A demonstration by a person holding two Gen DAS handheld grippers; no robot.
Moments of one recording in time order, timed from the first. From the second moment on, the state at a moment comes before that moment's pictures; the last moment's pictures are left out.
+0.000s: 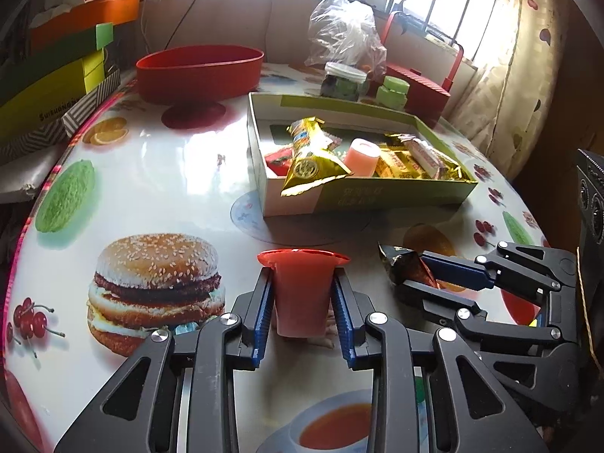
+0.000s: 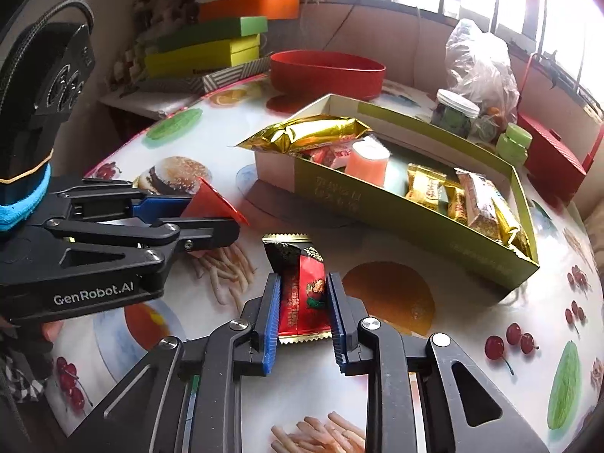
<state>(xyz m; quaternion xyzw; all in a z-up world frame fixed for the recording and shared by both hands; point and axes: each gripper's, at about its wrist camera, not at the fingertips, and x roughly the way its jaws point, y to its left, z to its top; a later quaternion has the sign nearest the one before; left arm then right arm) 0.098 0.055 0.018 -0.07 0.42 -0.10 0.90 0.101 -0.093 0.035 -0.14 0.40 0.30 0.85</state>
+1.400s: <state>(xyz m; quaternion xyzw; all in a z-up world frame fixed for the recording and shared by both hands) 0.101 0.036 0.029 -0.04 0.40 -0.10 0.91 0.097 -0.151 0.061 -0.07 0.38 0.24 0.89</state>
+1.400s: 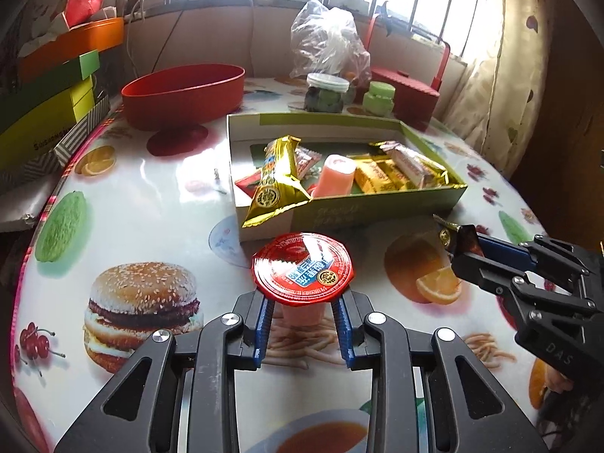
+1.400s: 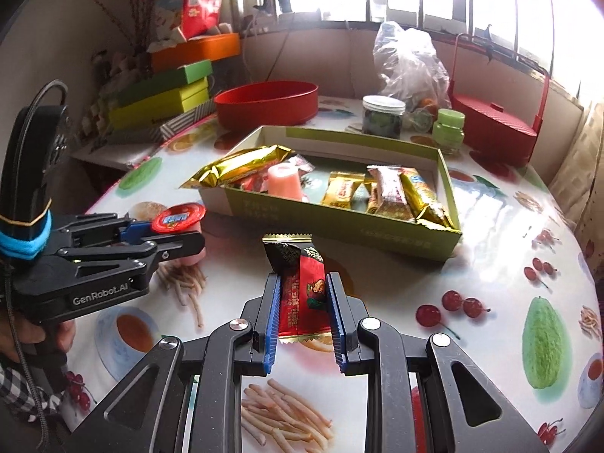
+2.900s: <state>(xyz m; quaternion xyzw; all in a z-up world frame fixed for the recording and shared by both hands) 0.167 0.052 0.057 -0.04 0.37 -0.11 0.92 0.198 -0.150 0.080 -0.05 0.37 0.17 0.91</state>
